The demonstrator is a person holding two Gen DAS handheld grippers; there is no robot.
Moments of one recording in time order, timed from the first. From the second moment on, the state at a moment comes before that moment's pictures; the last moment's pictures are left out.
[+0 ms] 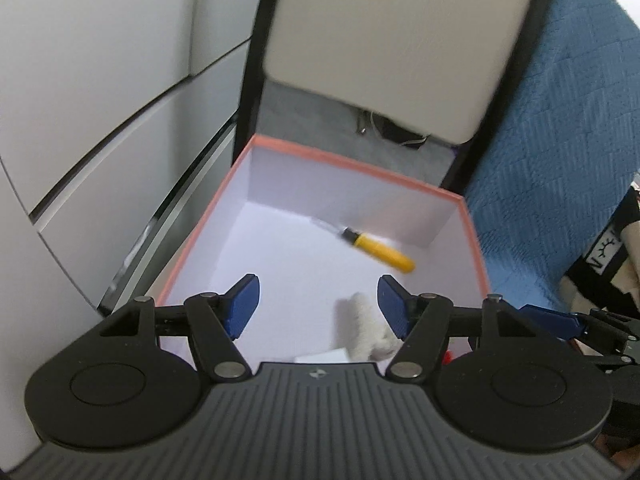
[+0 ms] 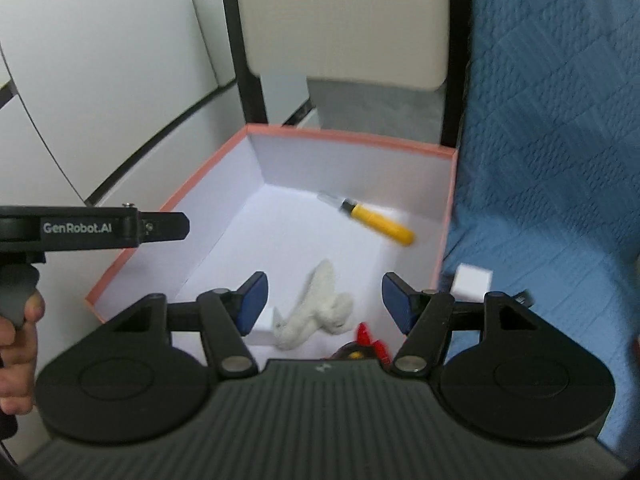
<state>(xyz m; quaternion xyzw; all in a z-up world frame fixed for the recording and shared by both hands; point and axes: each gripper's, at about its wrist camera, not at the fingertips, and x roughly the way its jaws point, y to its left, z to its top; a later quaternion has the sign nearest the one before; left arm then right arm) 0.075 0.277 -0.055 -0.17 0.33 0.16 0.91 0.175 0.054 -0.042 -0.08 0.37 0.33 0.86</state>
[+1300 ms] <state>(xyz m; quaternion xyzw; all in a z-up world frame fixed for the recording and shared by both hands) 0.072 0.093 -0.095 -0.14 0.32 0.05 0.94 0.146 -0.140 -0.071 -0.07 0.31 0.26 0.91</state>
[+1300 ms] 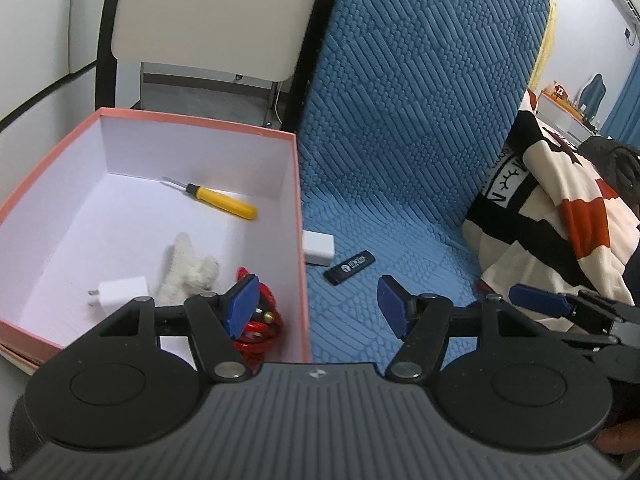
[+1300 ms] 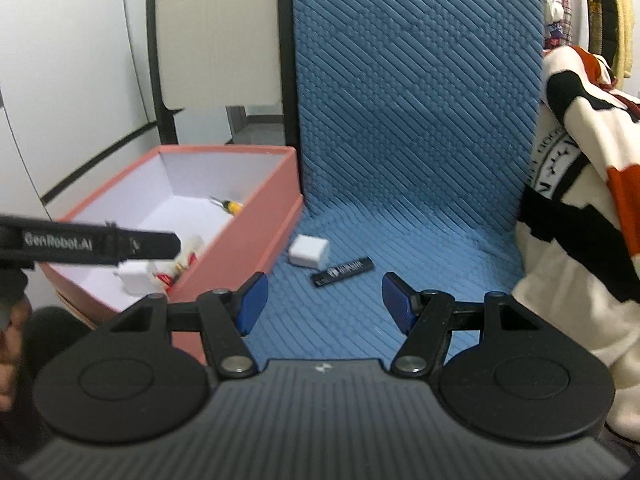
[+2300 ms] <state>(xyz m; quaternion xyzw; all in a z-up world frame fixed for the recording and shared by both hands) 0.133 0.037 -0.101 0.01 0.41 -0.02 0.91 0.178 -0.172 -0.112 -0.02 0.32 0.29 0.90</state>
